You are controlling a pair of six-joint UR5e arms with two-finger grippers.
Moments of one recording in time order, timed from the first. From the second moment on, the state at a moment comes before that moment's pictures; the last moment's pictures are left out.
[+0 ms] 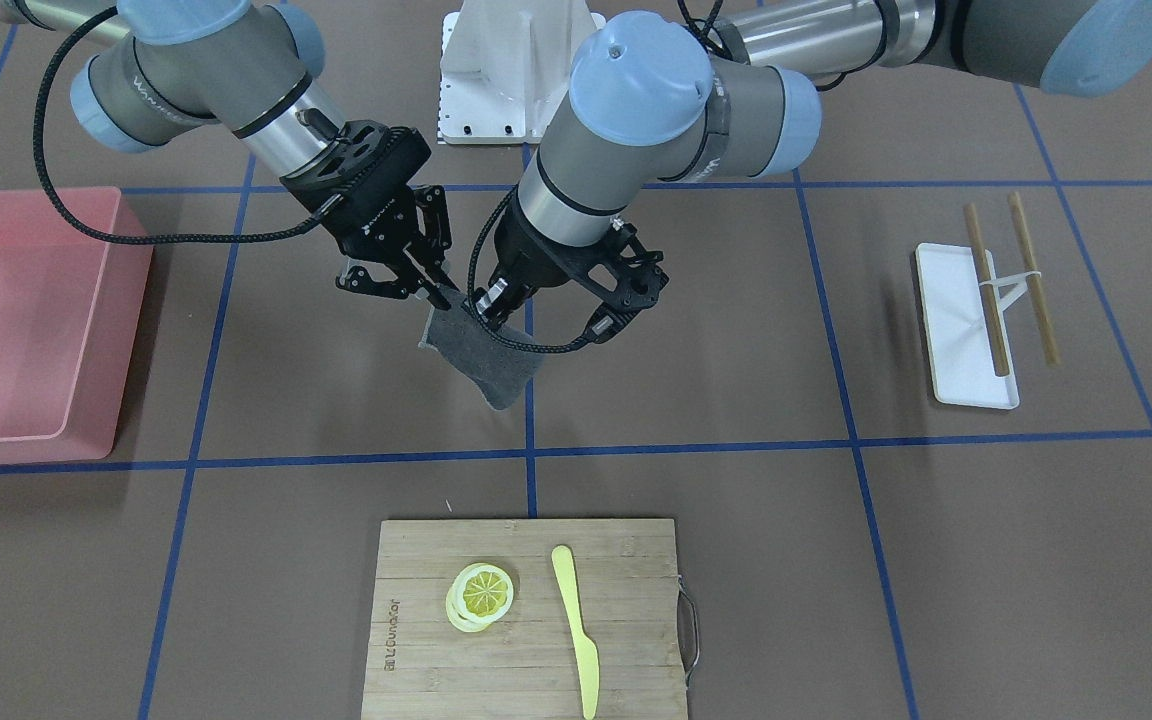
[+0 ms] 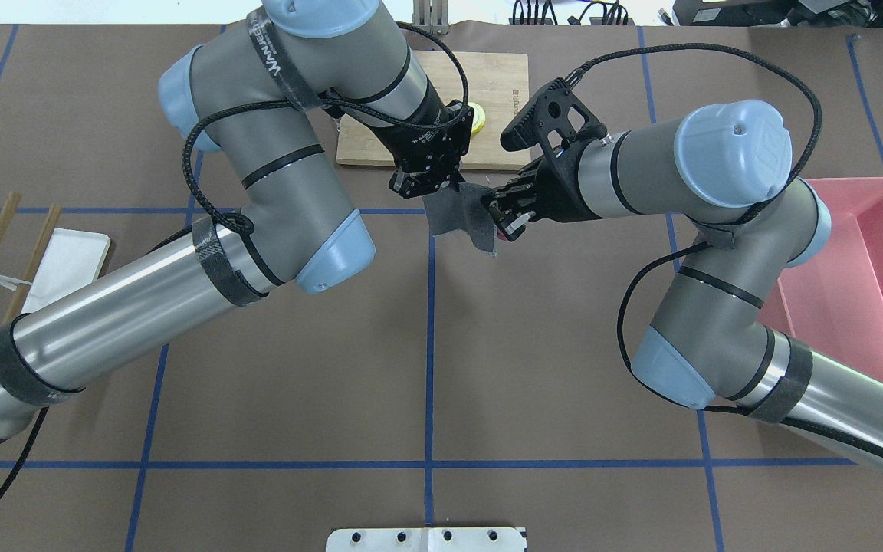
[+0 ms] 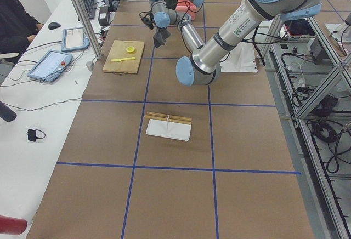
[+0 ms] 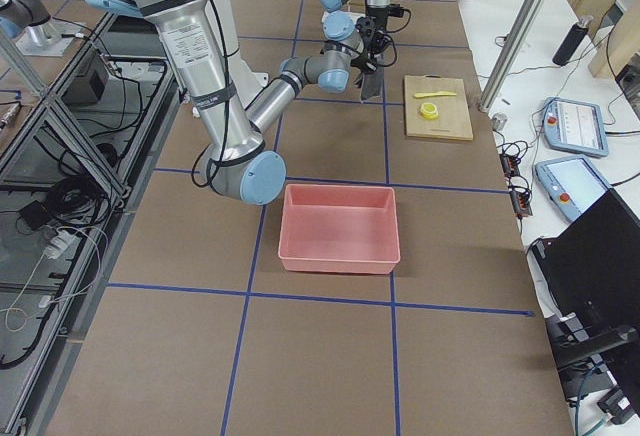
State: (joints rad) left arm -0.72 -2.53 -1.44 -1.82 -2.18 -2.09; right arm 0.67 -1.09 1.82 -0.97 1.89 0.41
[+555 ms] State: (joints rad) left arm -0.72 -2.53 -1.44 -1.86 -2.17 -2.07; right arm 0.67 -1.09 1.82 -0.97 1.89 0.47
